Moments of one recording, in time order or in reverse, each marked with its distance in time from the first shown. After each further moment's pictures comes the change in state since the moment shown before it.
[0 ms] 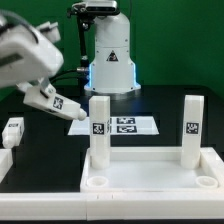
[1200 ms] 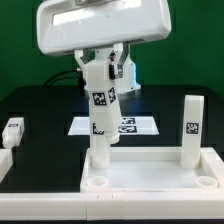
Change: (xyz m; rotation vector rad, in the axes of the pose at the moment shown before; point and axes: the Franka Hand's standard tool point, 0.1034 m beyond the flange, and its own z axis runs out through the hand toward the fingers) arm -0.007 -0.124 -0.002 -0.140 0.744 -0.215
